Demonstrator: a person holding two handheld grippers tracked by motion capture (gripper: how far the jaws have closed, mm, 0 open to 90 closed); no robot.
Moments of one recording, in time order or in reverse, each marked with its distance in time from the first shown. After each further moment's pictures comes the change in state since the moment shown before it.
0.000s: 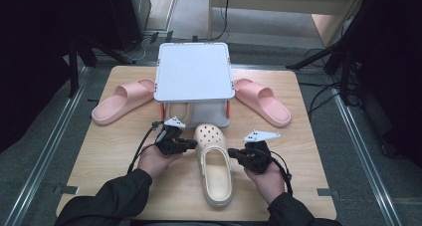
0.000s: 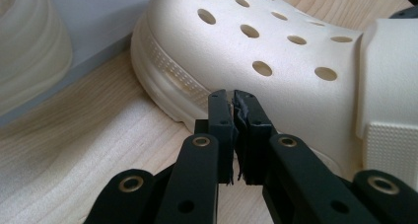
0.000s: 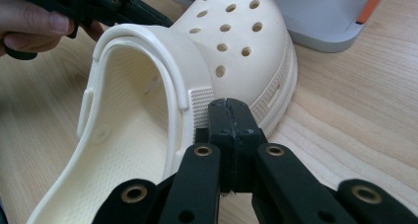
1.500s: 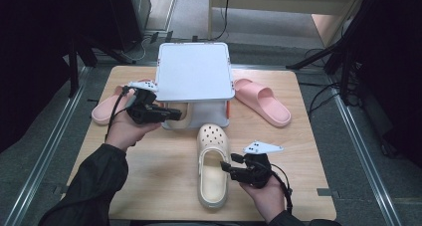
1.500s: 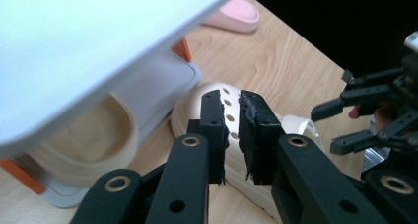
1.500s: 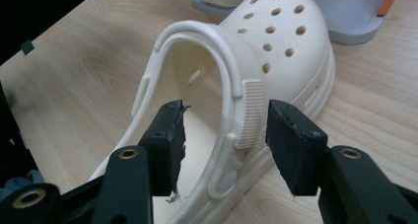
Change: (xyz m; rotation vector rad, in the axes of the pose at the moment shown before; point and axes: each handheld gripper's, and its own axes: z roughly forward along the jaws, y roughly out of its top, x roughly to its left) left arm 0.026 0.070 -0.109 -0.106 -0.106 0.063; right arm 0.032 -0.014 -0.017 -0.051 0.006 0.046
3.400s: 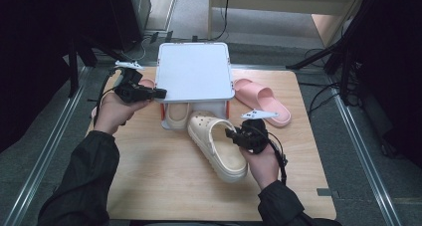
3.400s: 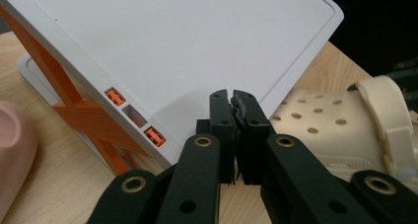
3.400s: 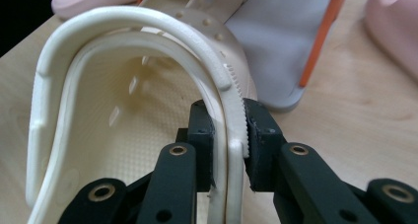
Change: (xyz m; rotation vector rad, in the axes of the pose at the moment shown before) left arm 0.057 0.019 -0.015 -0.032 0.109 -0.048; right arm -0.034 0.071 0.020 -0.008 -0.133 0.026
